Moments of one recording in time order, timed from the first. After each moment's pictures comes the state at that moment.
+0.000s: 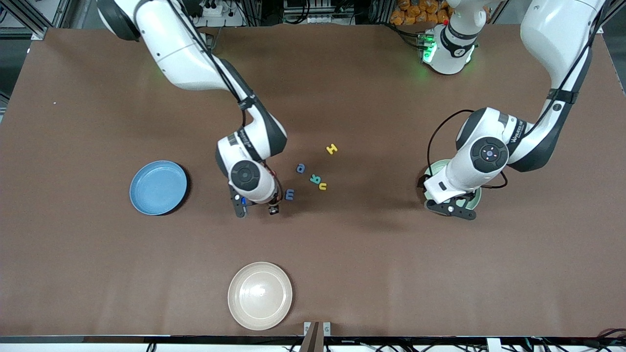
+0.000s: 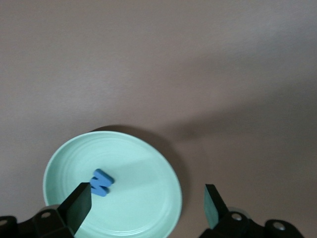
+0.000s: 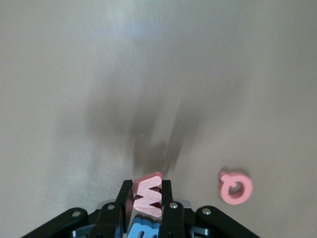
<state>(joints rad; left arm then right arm) 0.22 0.46 -0.57 -1.85 0.34 2.16 -0.21 0.54 0.77 -0.03 -1.46 0.16 2.13 1.70</state>
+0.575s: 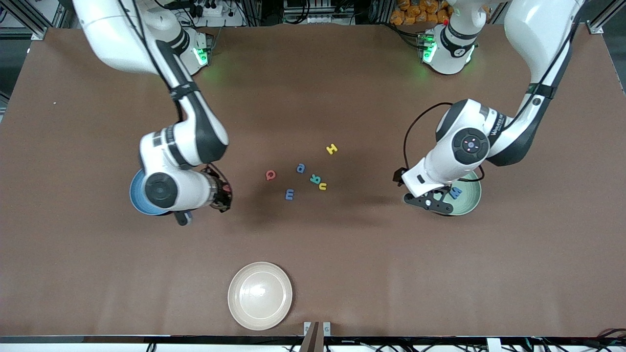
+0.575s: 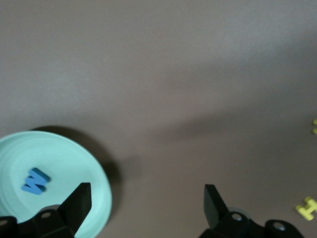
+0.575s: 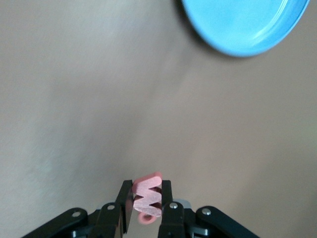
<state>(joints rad) 0.07 0.45 -0.52 -1.82 0.19 2.16 -0.31 0.32 0.56 -0.02 -1.53 0.17 1.81 1.30</state>
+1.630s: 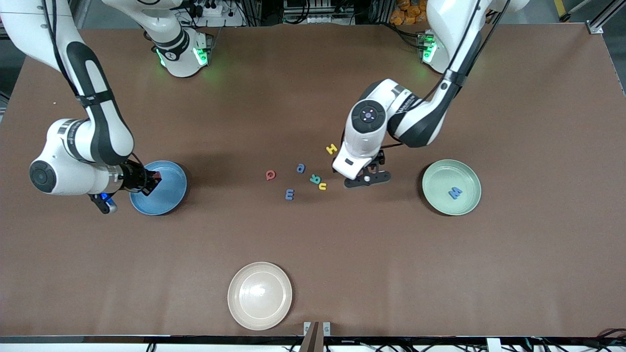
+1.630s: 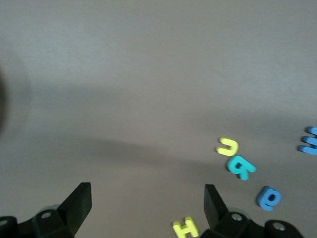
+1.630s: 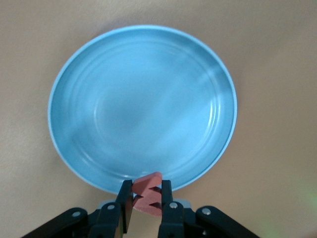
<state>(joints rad) -0.58 0.51 -0.12 -1.70 0.07 2.18 -0.88 -0.04 0.40 -0.03 -1.95 0.17 2.02 0.70</state>
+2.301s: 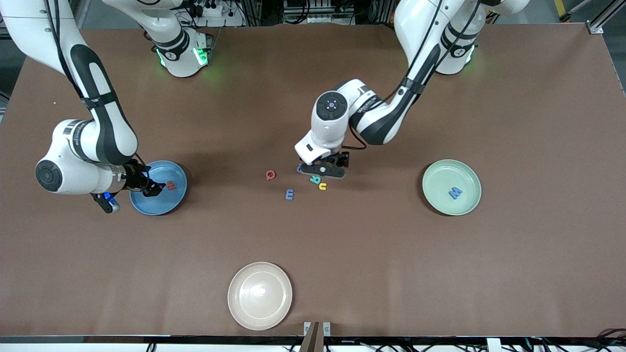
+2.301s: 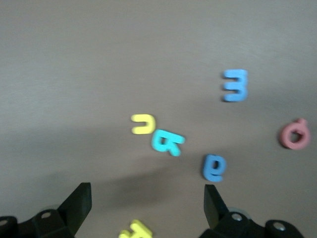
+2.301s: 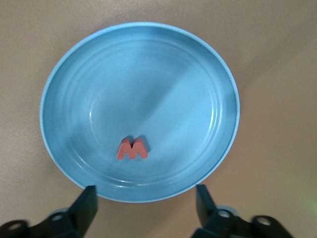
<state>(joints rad) -0.71 0.63 -0.13 -1.65 0.07 2.35 -0.68 -0.03 0.41 -0.02 -1.96 0.16 2.04 0.70</state>
